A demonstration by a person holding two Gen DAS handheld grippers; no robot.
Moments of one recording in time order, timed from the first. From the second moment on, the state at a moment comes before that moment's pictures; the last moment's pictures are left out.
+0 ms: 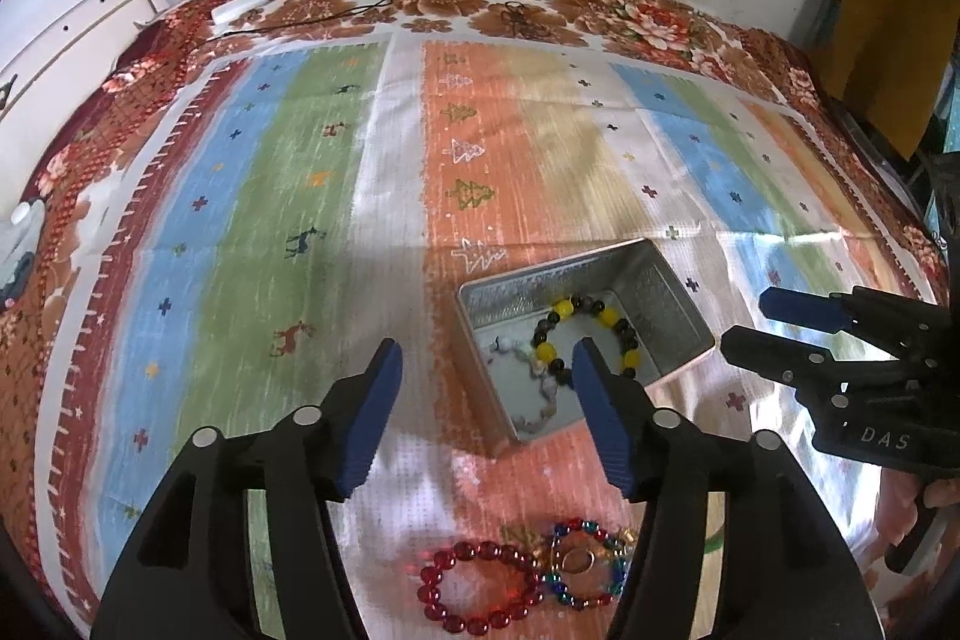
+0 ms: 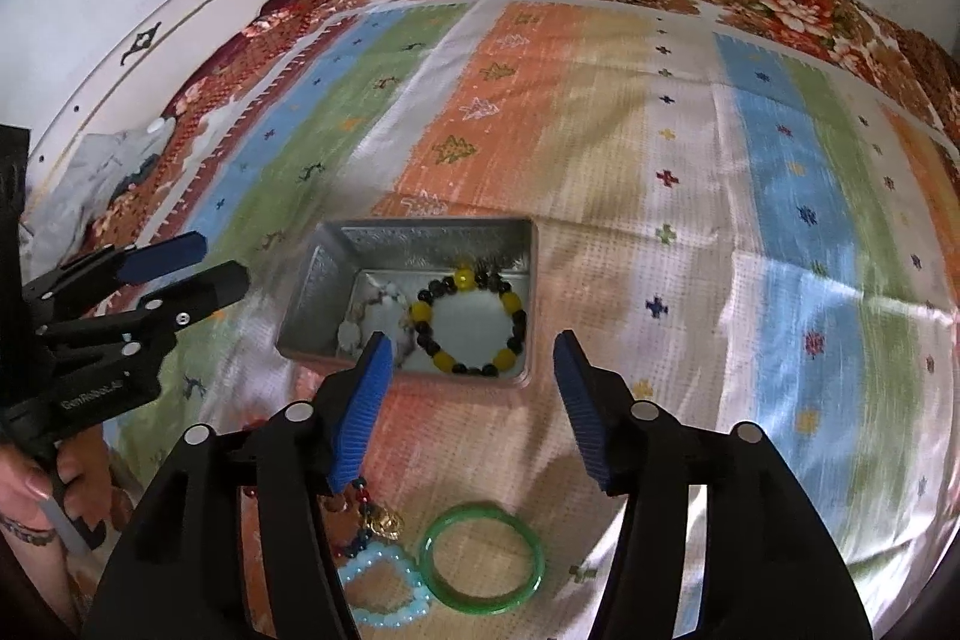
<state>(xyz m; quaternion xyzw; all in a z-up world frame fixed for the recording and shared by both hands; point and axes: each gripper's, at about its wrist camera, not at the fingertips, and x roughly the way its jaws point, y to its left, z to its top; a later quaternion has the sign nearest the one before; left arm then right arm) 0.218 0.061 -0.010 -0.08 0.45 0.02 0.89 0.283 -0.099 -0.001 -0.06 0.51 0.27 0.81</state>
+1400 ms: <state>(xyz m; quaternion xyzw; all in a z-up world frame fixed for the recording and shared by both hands) 0.170 0.071 -0.081 -0.07 0.59 0.04 0.80 0.236 -0.137 -0.064 -0.08 0.61 0.19 0.76</state>
